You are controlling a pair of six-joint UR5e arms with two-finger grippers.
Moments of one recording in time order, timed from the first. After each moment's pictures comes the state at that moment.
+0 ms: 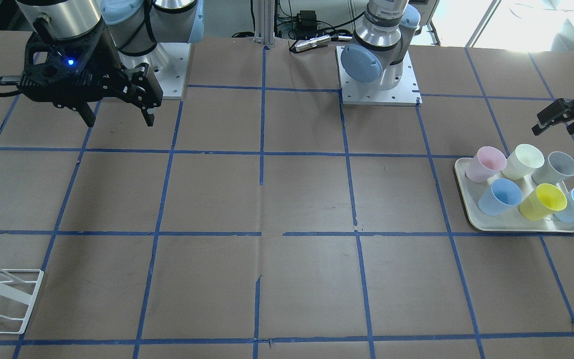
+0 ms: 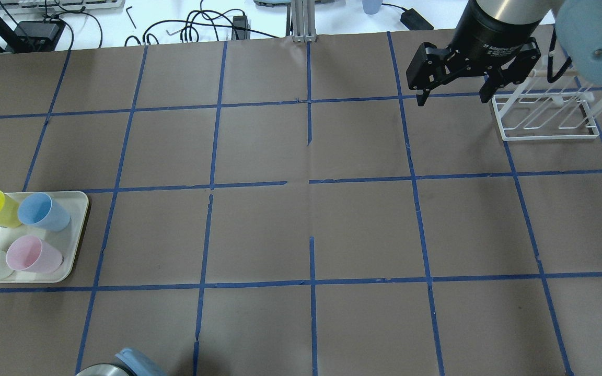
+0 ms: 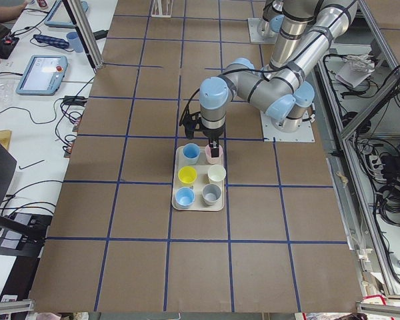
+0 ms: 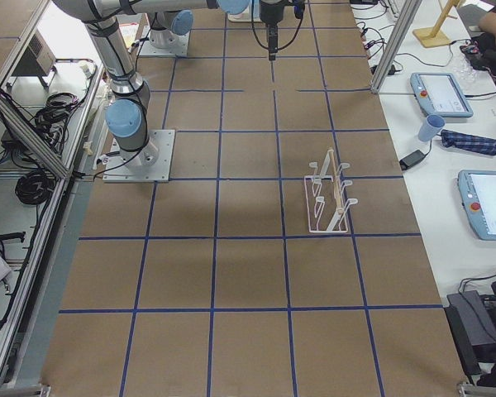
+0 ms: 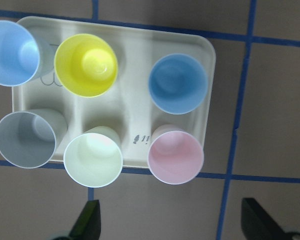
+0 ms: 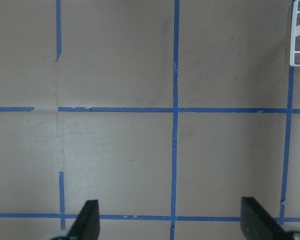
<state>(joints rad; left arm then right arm) -0.65 -1.60 -1.86 -1.31 1.59 0.85 1.60 -1.57 1.51 -1.58 -1.55 0.02</state>
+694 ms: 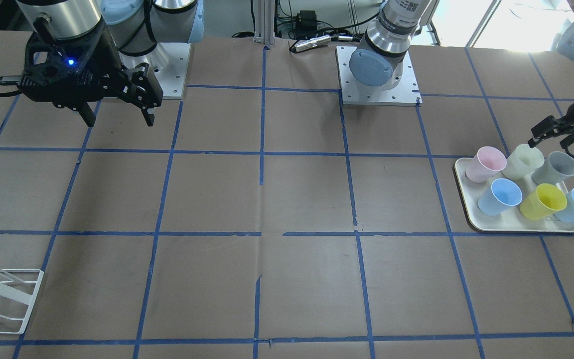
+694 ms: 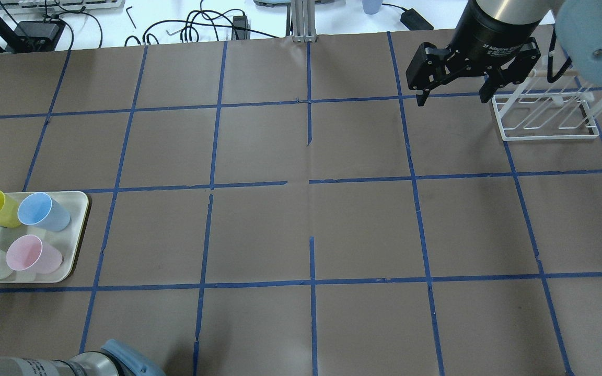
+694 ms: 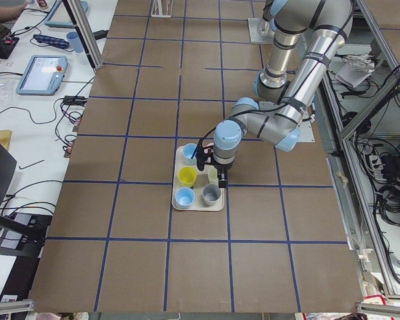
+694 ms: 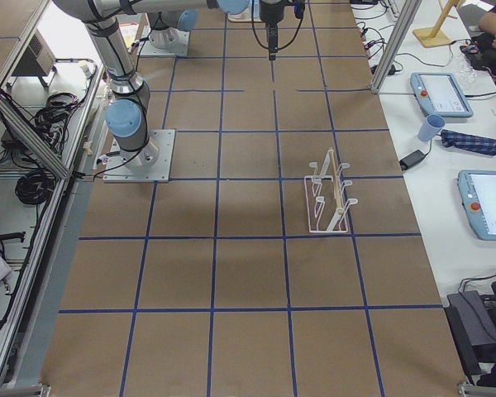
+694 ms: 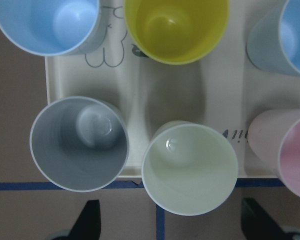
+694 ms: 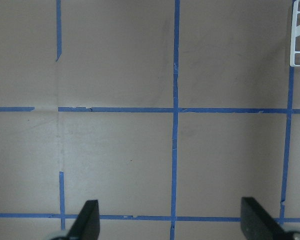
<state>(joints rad) -0.52 -1.73 -1.97 -1.05 1.58 1.01 1.61 -1.57 1.51 -1.58 -1.55 0.02</state>
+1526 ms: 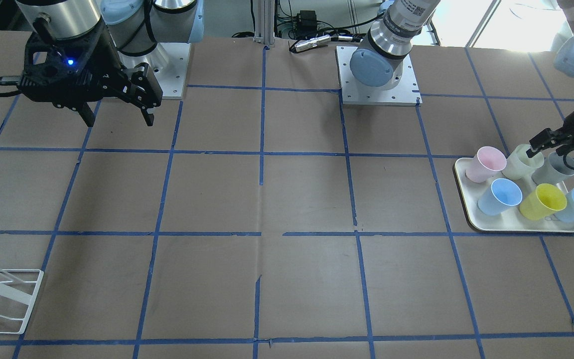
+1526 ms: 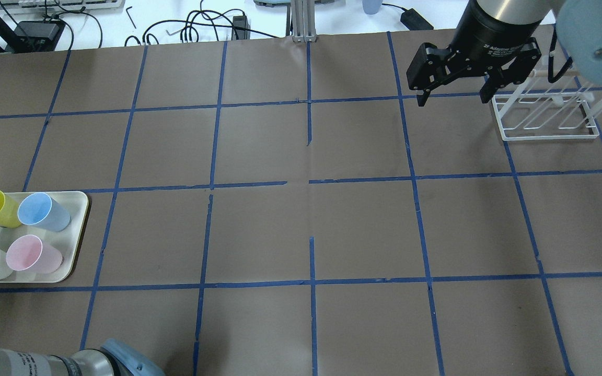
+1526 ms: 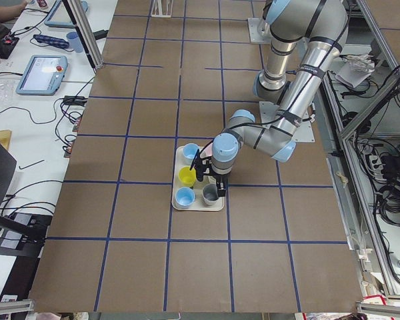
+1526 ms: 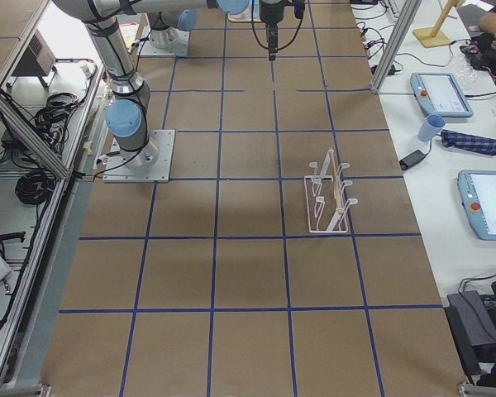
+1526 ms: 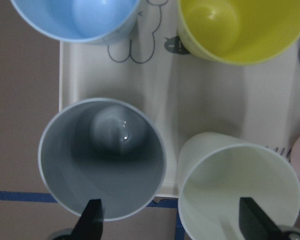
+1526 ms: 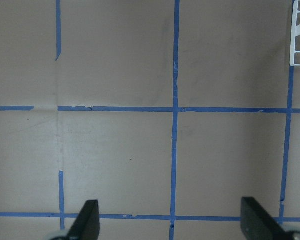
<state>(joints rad) -0.52 -1.81 -1.97 -0.98 1.58 0.98 1.60 -1.57 1.51 -1.58 -1.55 0.01</state>
